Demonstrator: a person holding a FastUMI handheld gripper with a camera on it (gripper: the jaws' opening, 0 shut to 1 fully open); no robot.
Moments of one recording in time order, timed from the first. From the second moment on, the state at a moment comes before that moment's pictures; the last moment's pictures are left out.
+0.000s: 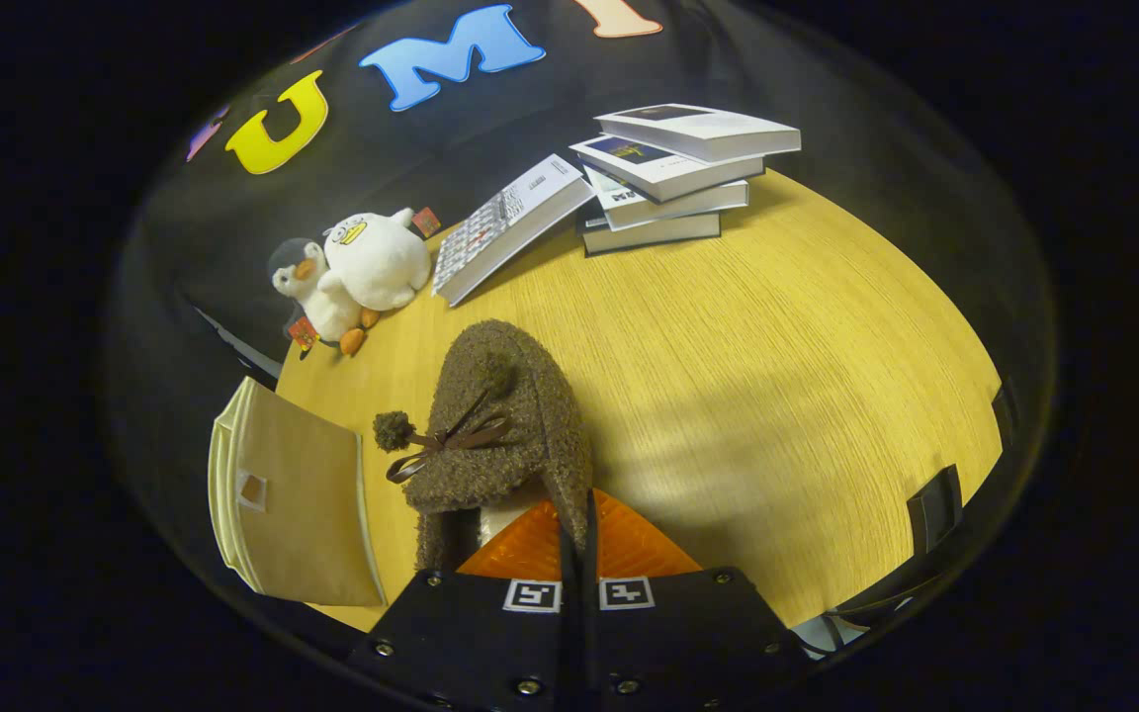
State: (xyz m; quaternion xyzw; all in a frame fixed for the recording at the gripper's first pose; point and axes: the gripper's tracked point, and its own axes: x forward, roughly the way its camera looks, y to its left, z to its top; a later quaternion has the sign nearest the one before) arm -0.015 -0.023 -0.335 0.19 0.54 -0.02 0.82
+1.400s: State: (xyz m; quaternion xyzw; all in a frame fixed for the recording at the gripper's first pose) arm 0.024 0.201 -0.218 0.27 0.49 0.09 0.83
